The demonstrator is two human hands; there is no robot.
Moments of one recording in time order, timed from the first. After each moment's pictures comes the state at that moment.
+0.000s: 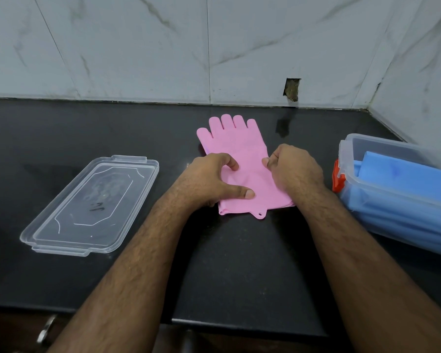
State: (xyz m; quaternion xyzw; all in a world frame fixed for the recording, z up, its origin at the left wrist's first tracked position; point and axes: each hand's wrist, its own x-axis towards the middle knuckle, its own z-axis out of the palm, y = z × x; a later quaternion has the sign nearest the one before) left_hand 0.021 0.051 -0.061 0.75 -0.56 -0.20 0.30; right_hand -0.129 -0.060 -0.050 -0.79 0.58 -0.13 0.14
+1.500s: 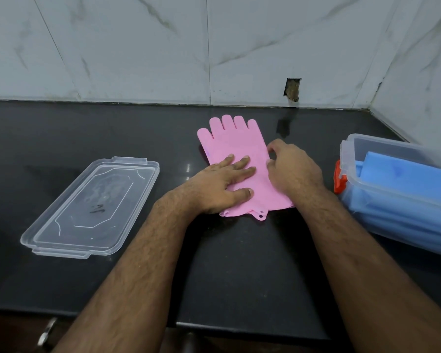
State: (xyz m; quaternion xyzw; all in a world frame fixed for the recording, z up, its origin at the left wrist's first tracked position) left_hand 0.022 0.043 -0.072 0.69 -0.69 -0.17 0.15; right_hand -0.131 -0.059 -0.054 -0.82 0.54 -0.16 0.10
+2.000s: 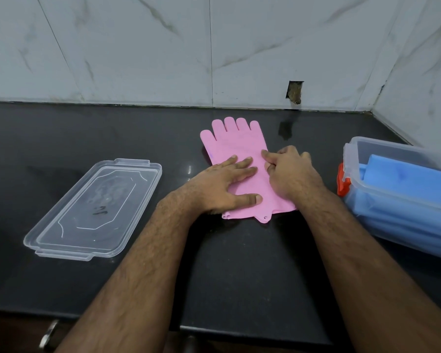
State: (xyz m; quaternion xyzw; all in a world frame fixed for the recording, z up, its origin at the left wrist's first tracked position) left_hand 0.023 0.044 -0.069 0.69 -0.69 -0.17 0.15; right_hand -0.129 -0.056 -0.052 -0.84 0.52 -0.07 0.10
